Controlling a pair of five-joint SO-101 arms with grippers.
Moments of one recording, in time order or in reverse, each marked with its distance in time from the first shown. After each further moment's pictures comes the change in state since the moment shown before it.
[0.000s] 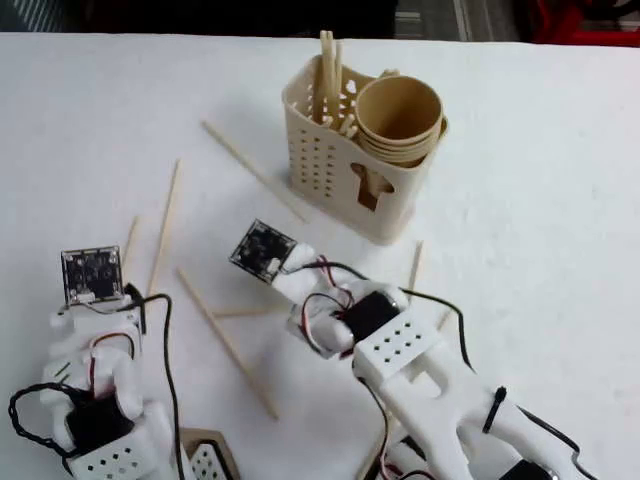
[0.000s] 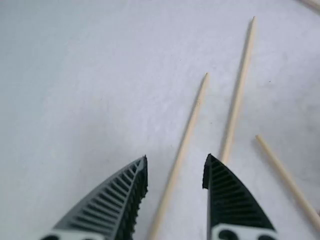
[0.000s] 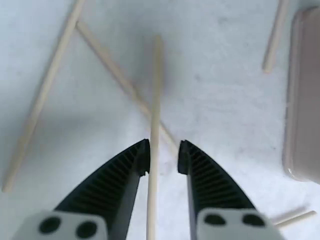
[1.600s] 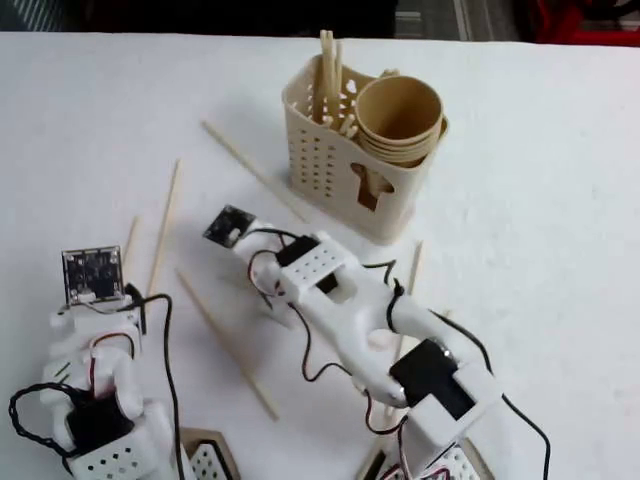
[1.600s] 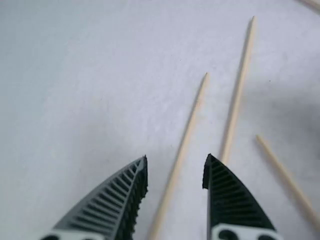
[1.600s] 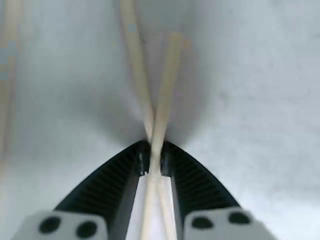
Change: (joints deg) left arm 0.0 0.0 0.0 0.0 -0.4; right arm -2.6 44.3 -27.0 4.7 -4.4
